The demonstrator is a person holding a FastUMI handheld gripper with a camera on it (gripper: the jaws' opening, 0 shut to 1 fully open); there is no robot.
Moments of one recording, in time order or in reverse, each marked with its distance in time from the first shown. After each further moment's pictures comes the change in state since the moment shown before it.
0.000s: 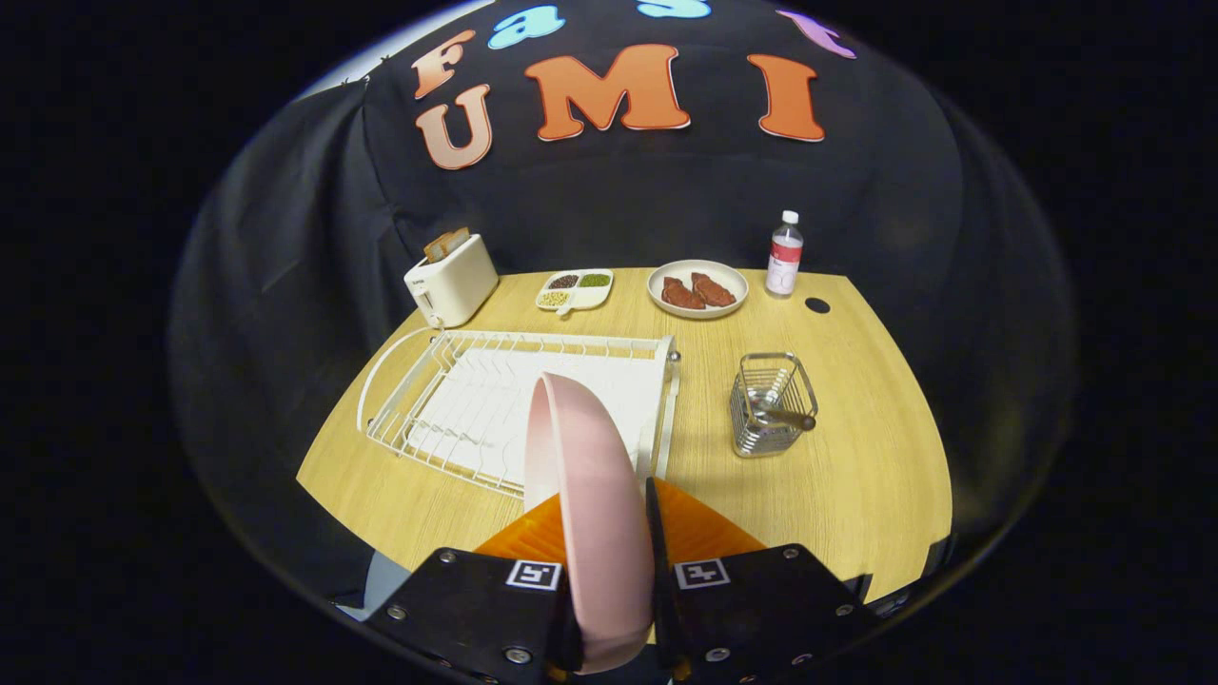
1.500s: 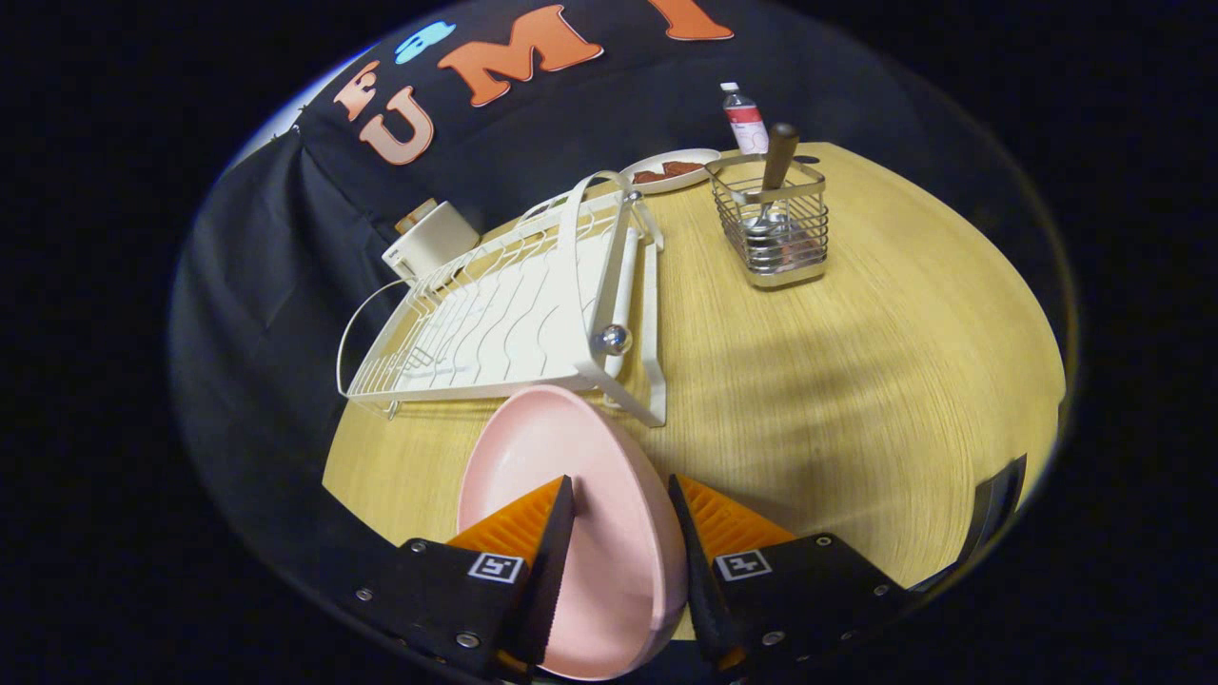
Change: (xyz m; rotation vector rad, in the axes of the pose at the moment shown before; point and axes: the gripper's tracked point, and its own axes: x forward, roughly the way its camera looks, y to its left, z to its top) arm 0.073 -0.025 -0.131 0.211 0.080 0.070
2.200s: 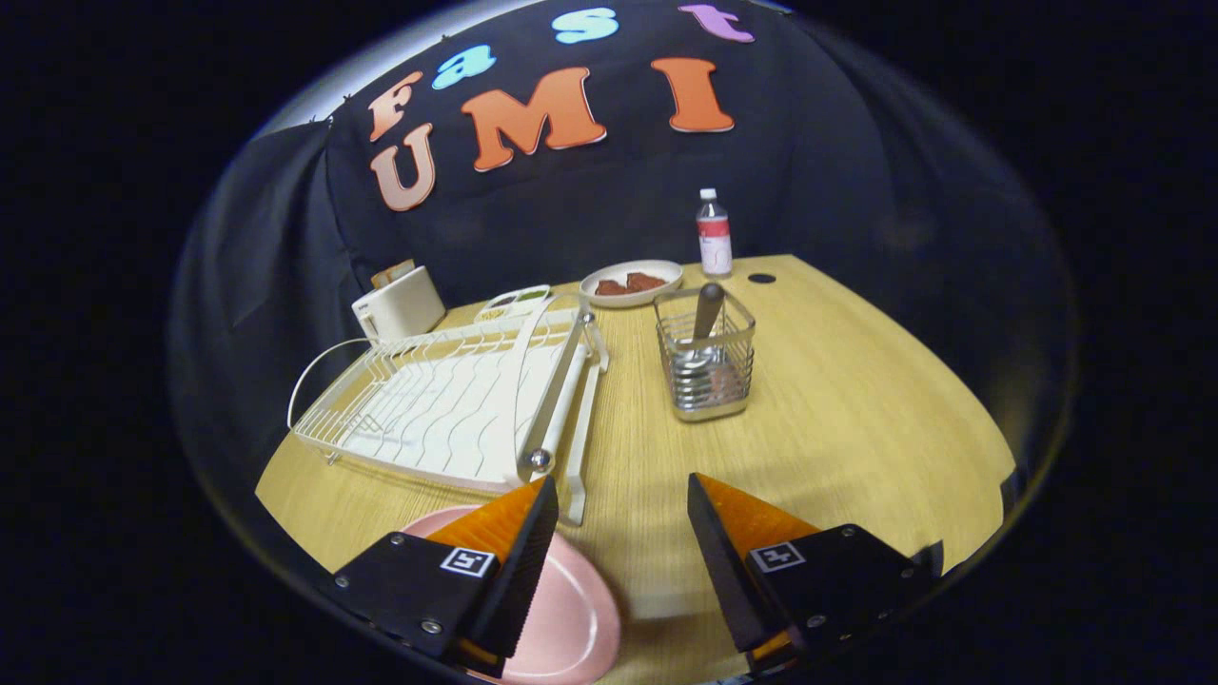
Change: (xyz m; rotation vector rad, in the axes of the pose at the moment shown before) arm -0.022 -0.036 0.088 -0.127 -0.388 -0.136
